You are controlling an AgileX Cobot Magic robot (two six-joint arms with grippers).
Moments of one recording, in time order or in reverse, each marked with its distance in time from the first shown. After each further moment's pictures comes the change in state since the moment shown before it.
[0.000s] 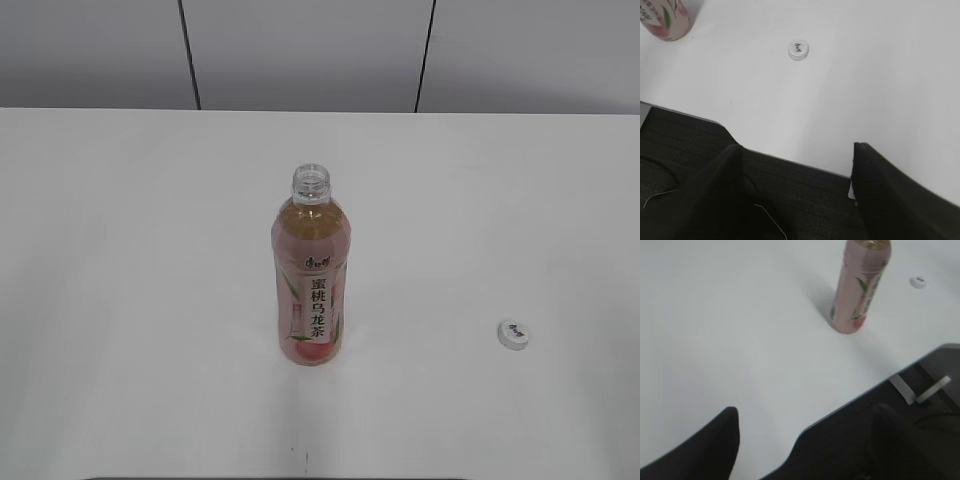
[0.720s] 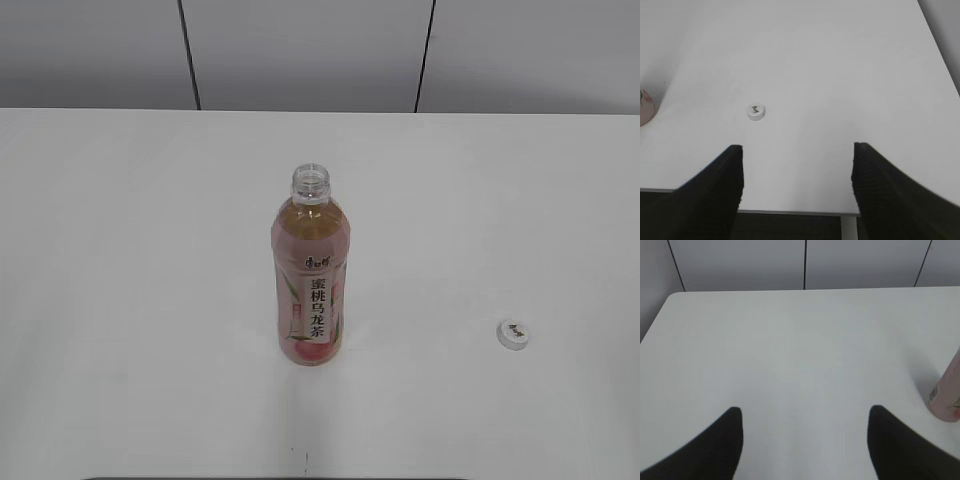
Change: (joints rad) left arm 0.451 -0.253 0.000 -0.001 -0.006 0.002; right arm -0.237 -0.298 0.000 0.000 0.001 -0.001
